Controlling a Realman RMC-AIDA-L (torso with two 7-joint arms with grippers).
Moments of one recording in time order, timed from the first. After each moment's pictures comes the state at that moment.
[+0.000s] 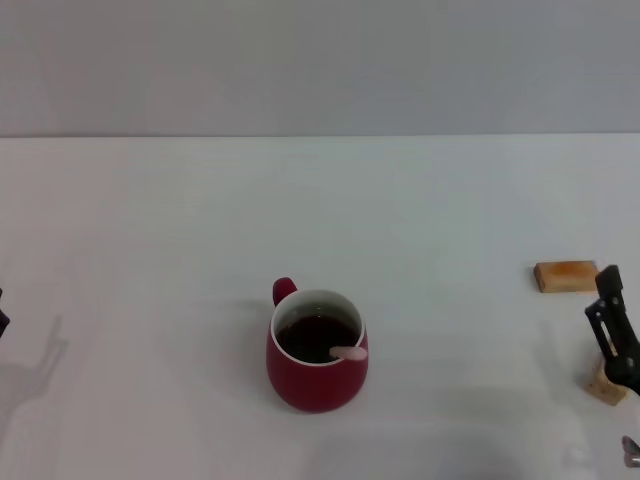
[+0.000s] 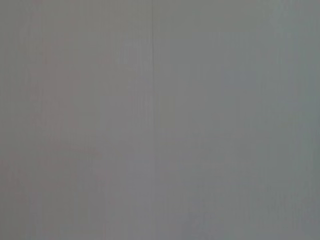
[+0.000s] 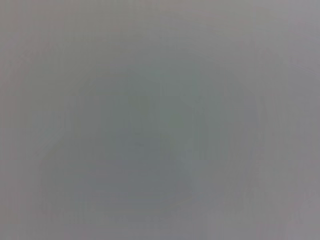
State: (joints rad) left arm -0.08 -2.06 -0.49 -0.14 2.03 1.57 -0.14; right arm 0.00 2.08 0.24 0.74 -1.87 -1.58 -0.33
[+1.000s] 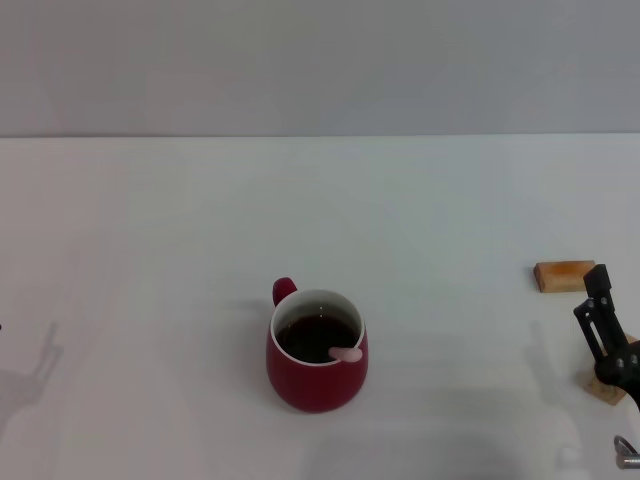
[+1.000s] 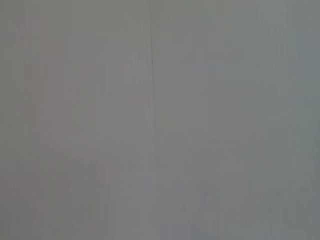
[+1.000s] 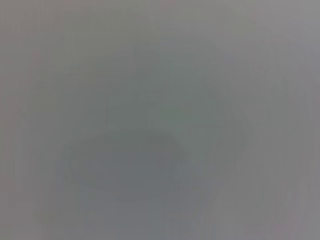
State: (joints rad) left arm -0.07 -2.06 -0.49 -0.13 2.04 1.60 -0.12; right arm 0.02 2.08 0.21 0.72 -1.86 -1.60 -0.33
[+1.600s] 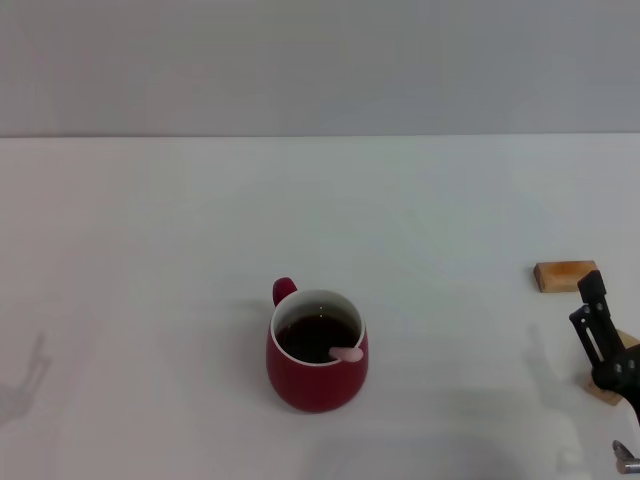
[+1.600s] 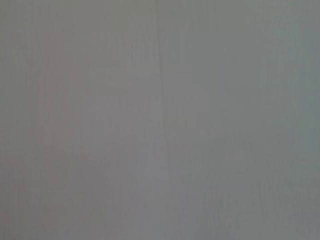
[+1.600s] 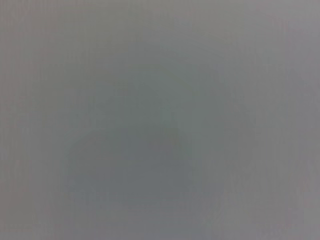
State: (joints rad) left arm -0.03 -2.07 -0.50 -0.14 2.03 1.61 -0.08; right arm 0.03 2.08 0.19 0.68 -1.86 -1.60 -0.26
